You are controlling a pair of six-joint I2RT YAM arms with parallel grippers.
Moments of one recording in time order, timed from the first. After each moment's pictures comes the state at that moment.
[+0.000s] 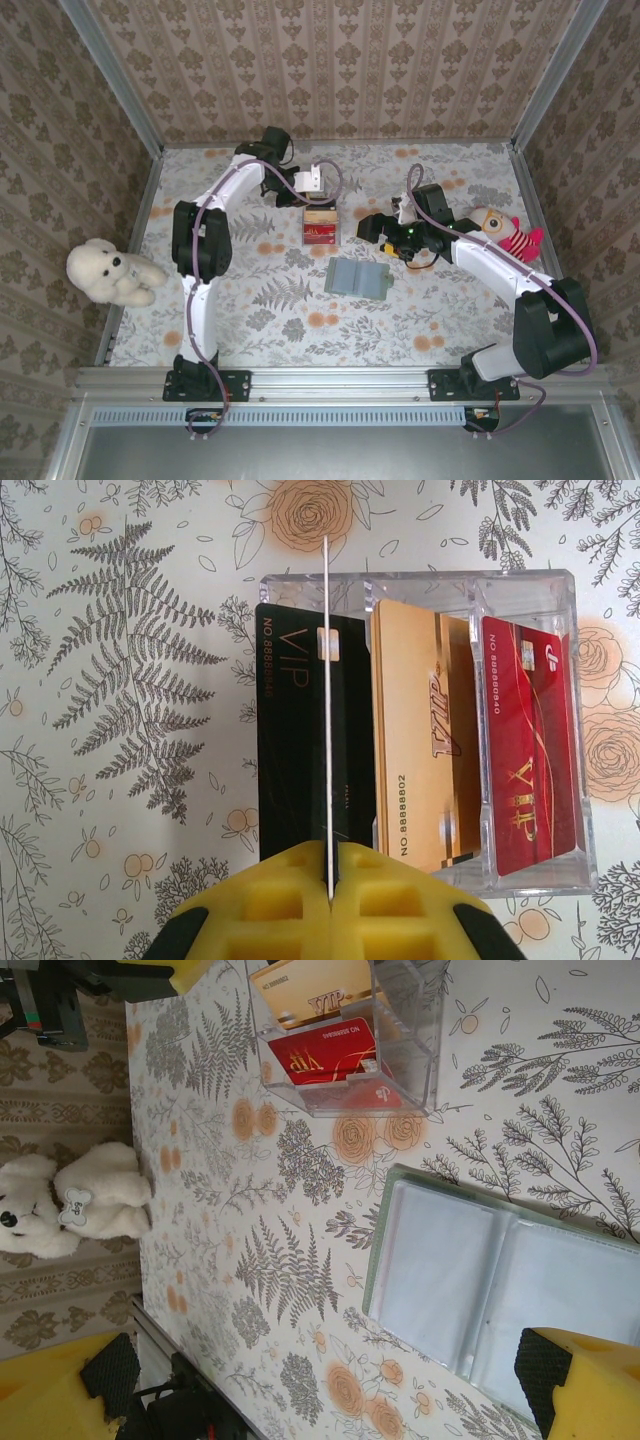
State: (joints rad) left arm -0.38 2.22 1.98 -0.98 0.47 1.25; right arm 0.31 1.42 0.93 -0.36 -0.59 0.68
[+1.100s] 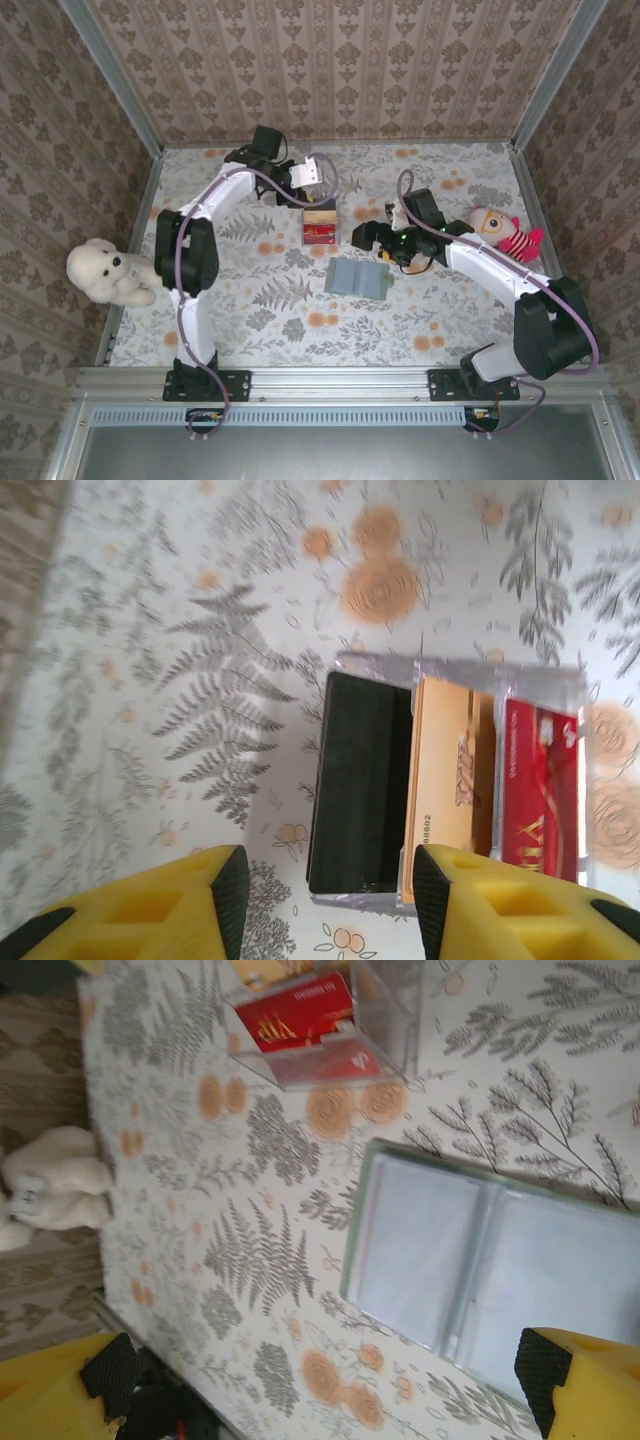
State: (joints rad) left arm -0.38 2.01 1.73 -0.69 0.50 1.05; right arm 0.40 1.42 0.93 -0.42 -0.48 0.67
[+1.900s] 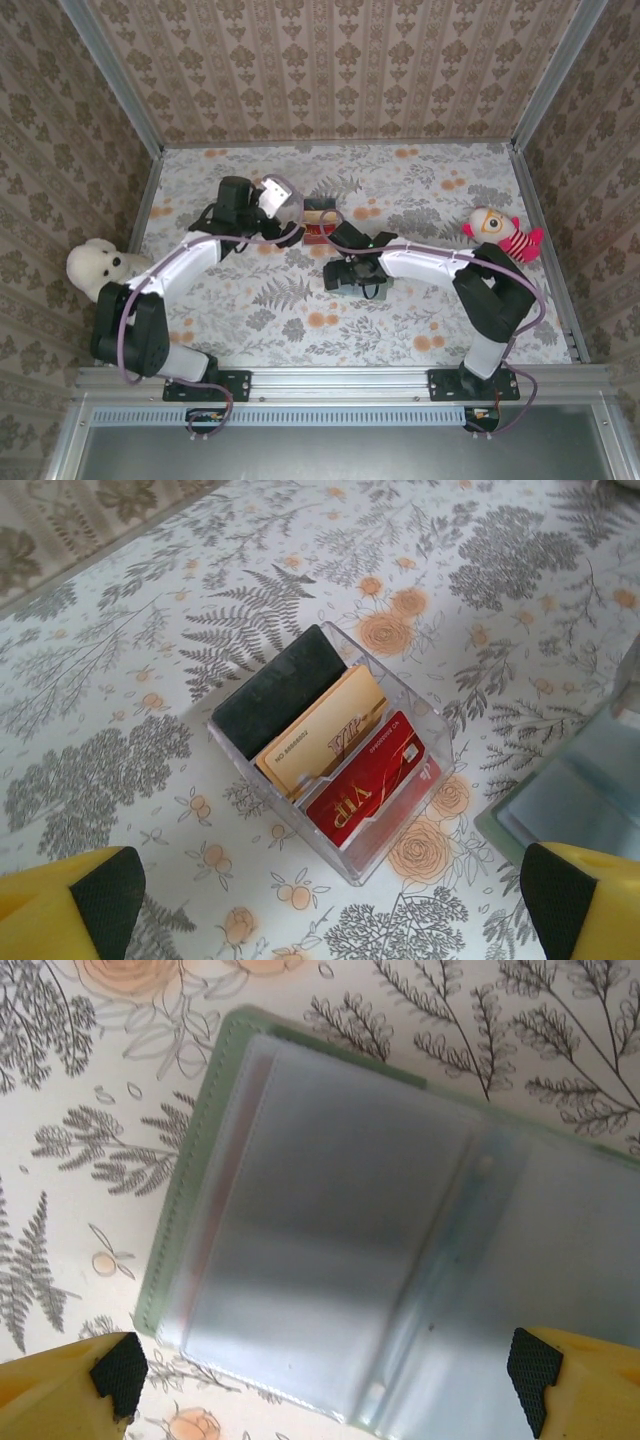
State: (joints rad) left arm -0.39 1.40 0.92 -0.15 0.41 0.29; right arm 0.77 1.76 1.12 -0.59 0.07 0.63
